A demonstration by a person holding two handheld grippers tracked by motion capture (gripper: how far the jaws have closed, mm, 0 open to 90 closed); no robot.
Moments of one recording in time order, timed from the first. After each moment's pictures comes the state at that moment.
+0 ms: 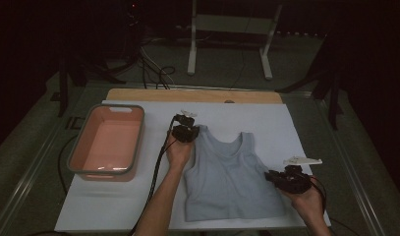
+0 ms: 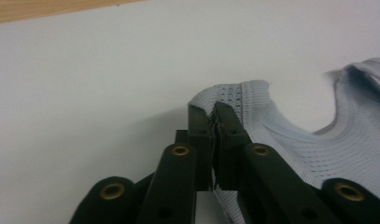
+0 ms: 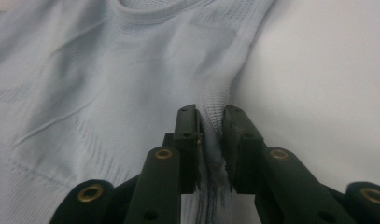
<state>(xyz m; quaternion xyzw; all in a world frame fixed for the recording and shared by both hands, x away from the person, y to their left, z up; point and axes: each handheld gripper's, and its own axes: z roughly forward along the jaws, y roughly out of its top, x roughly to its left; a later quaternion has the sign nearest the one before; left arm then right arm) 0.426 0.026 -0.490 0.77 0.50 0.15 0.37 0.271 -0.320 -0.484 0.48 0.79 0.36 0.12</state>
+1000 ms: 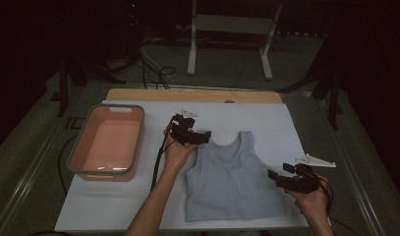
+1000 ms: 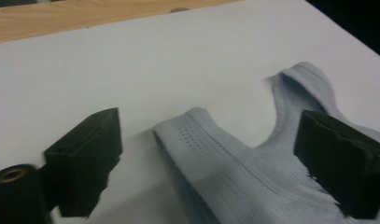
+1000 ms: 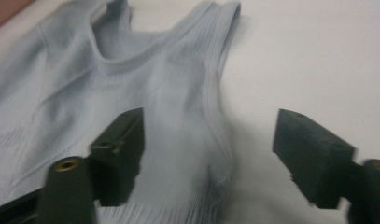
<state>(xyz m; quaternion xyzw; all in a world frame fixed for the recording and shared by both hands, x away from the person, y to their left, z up) 0.405 0.029 -0.463 0.77 0.47 0.13 0.42 0.266 -0.338 -0.477 0.52 0.74 0.41 0.16</state>
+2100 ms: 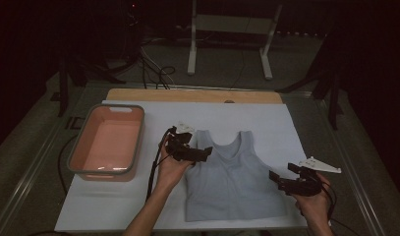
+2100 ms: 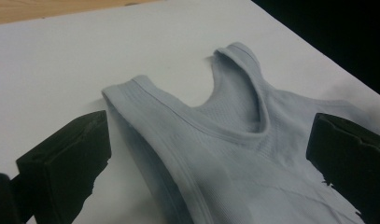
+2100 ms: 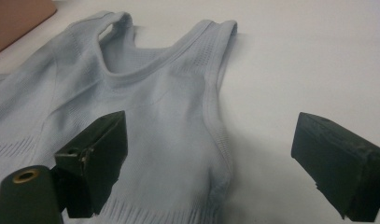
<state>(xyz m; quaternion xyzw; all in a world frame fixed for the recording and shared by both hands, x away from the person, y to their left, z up) 0.345 0.041 -0.448 0.78 0.43 0.09 0.45 0.256 -0.340 -0.476 0.51 0.72 0.43 0.18</state>
